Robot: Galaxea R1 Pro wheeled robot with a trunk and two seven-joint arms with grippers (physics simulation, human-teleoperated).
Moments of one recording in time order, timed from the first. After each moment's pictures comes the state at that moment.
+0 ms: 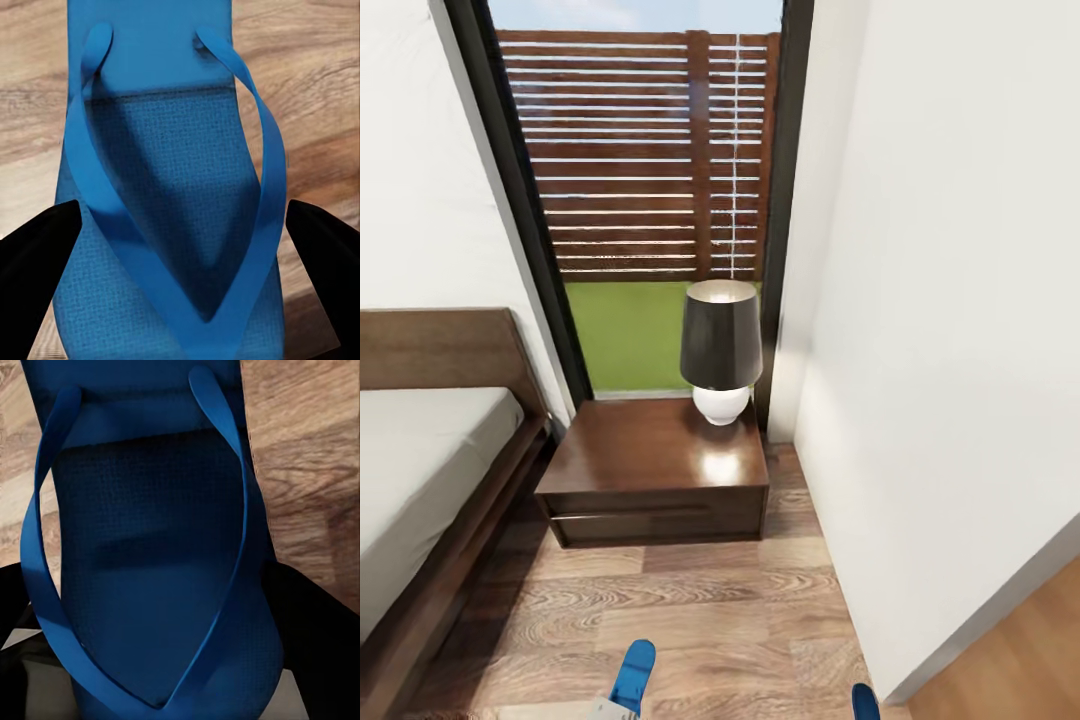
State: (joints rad) left arm -0.42 0.01 -0.27 -0.06 0.06 -0.19 -0.18; right arm -0.29 -0.27 0.32 -0.12 -0.66 0.06 0.71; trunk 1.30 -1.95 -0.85
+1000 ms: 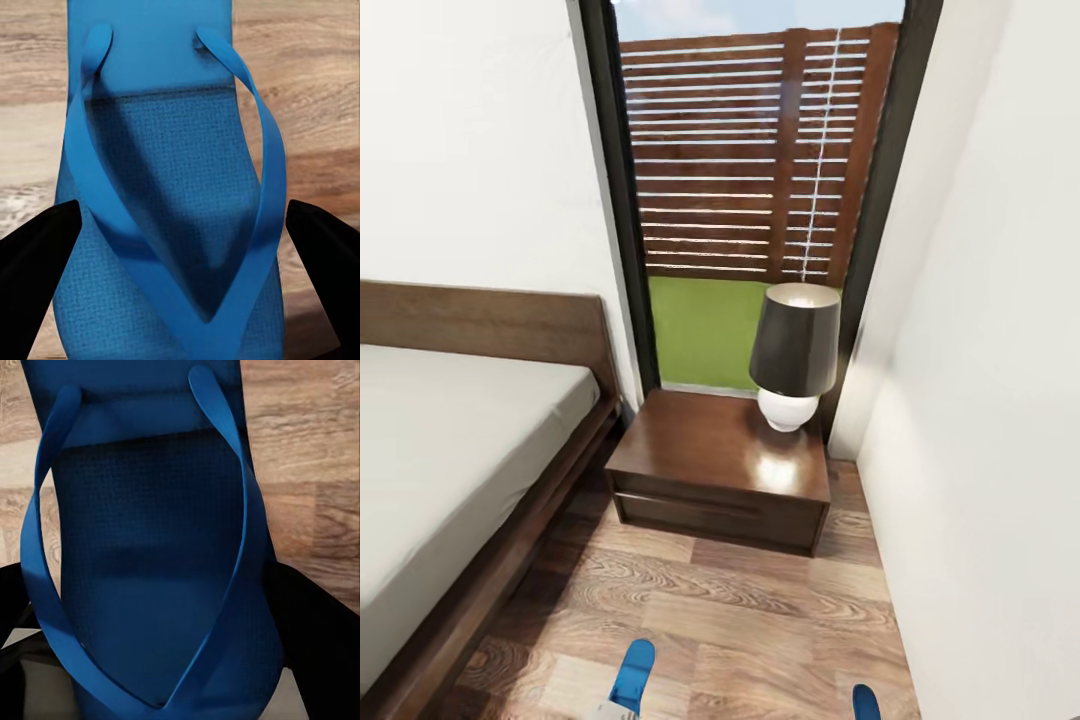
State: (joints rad) left arm -0.42 0.01 -0.27 -0.06 0.06 -0.19 -0.18; right arm -0.29 -0.27 0.32 -0.12 -0.66 0.06 0.71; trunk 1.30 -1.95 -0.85
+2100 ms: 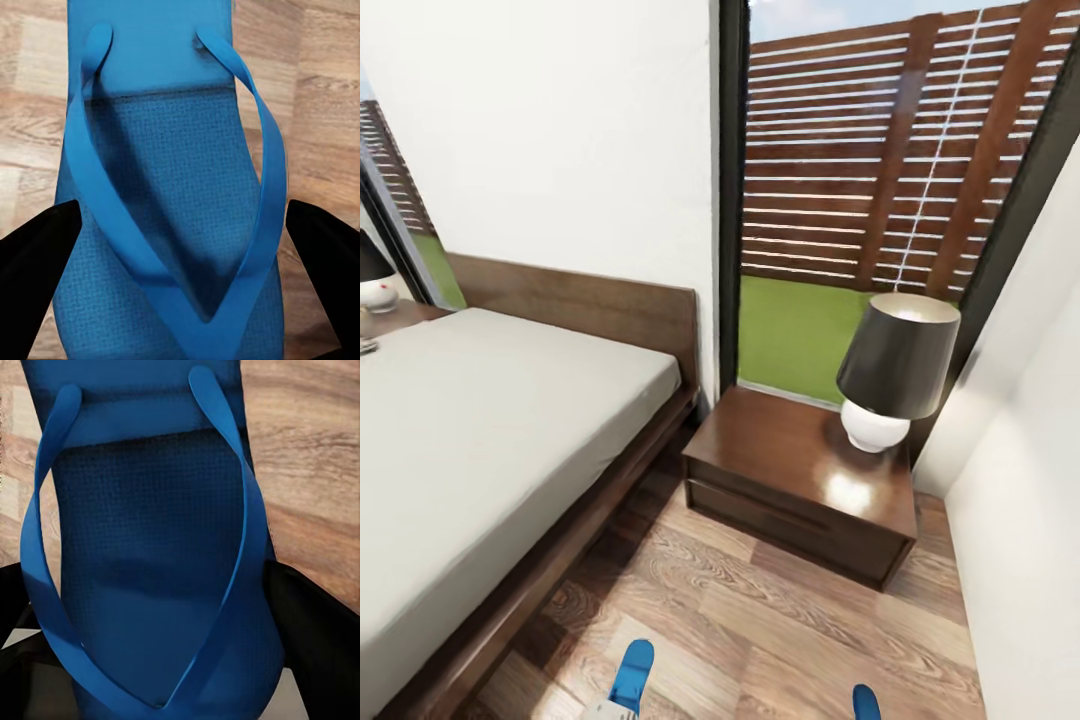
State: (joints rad) left arm -0.42 0.01 -0.26 -0.06 0.06 -0.19 -0.18; right arm -0.29 -0.27 0.32 -0.12 -0.66 0.06 0.71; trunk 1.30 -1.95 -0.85
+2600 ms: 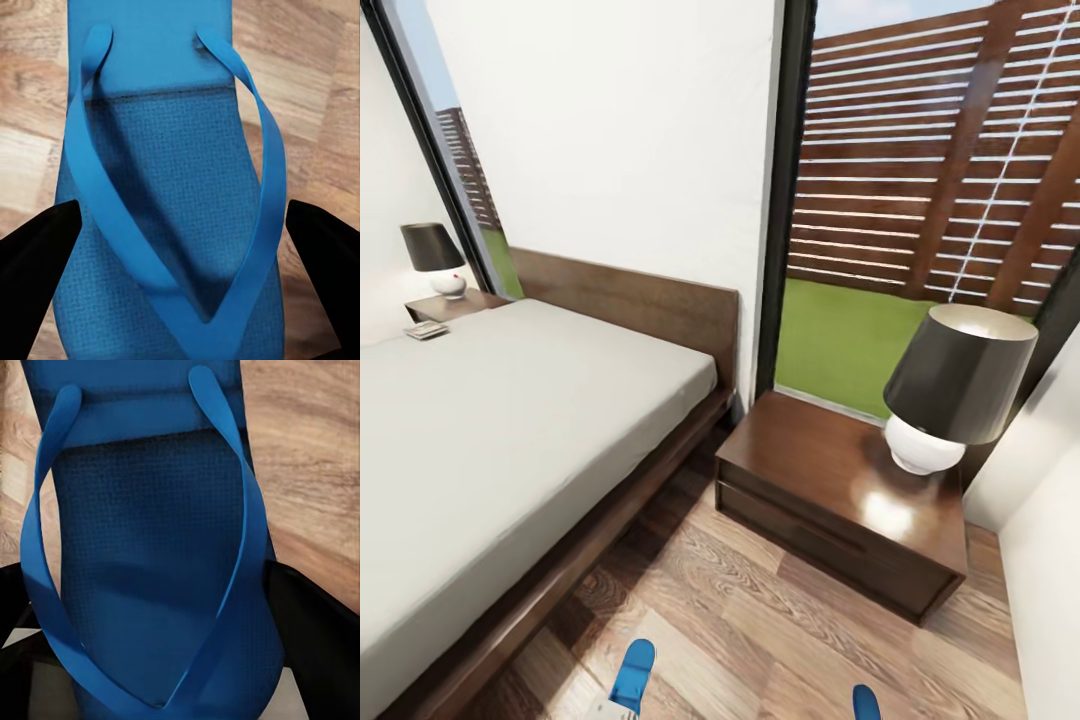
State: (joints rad) left arm -0.42 0.01 -0.26 -0.06 0.06 -0.19 -0.18; right arm -0.29 -0.27 0.32 -0.12 -0.66 0.06 0.71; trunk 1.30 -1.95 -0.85
